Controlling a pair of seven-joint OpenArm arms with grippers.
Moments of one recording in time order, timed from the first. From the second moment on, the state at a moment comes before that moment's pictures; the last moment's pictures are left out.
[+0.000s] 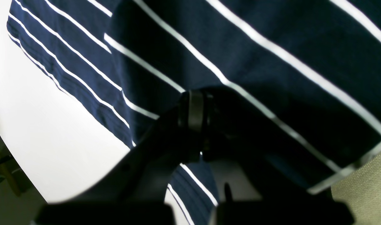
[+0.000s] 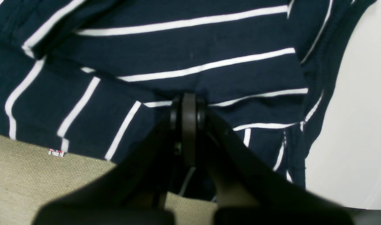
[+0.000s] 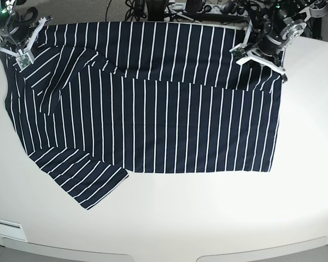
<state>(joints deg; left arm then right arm) 28.1 -54.5 31.8 121.4 6.4 -6.7 49.3 -47.6 34.1 17.7 113.6 19.6 21.0 -50.8</state>
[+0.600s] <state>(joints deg) 29.3 -54.6 32.6 125.7 17.0 0.7 52.8 -48.2 33.8 17.5 126.1 14.7 13.6 -49.9</state>
